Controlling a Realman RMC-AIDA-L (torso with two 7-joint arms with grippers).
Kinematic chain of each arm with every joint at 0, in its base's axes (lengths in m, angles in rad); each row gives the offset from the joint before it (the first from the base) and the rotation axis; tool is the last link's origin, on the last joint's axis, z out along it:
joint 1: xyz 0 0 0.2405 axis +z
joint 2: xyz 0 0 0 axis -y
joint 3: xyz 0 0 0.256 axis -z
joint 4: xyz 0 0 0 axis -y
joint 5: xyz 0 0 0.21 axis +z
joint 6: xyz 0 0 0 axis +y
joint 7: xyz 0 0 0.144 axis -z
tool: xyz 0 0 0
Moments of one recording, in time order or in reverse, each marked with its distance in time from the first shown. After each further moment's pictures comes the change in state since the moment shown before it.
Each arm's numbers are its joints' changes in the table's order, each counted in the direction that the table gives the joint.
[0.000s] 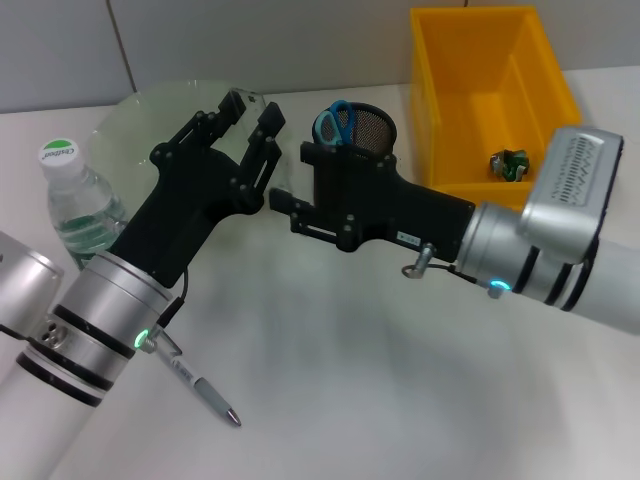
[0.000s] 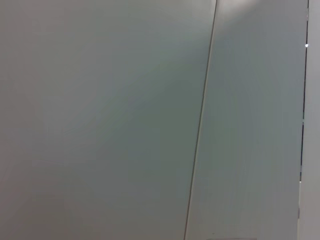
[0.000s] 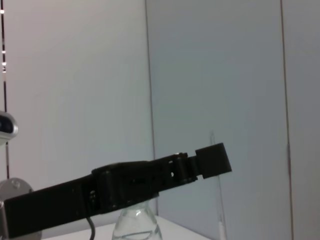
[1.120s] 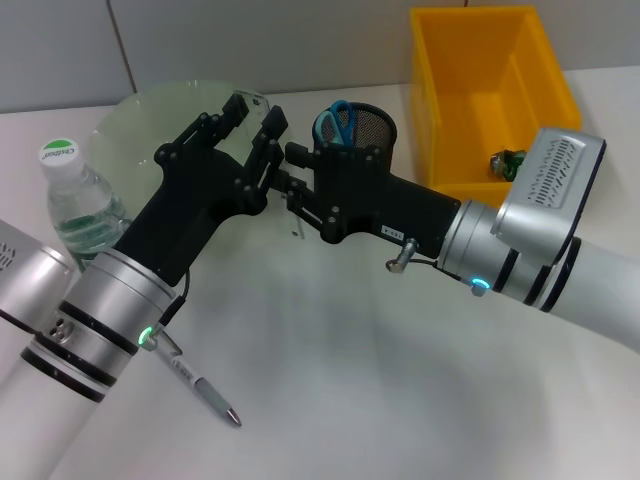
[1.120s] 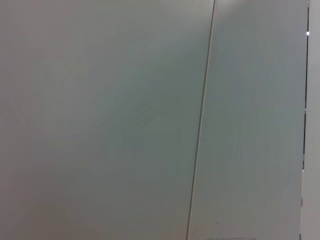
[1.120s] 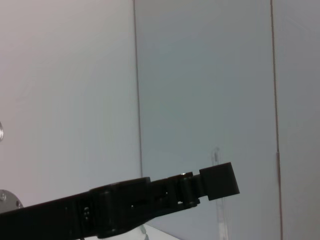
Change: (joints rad) left arm -0.012 0.000 -0.001 0.007 -0.006 -0.027 -0.020; right arm 0.051 0.000 -0.087 -0.113 0.012 0.024 0.113
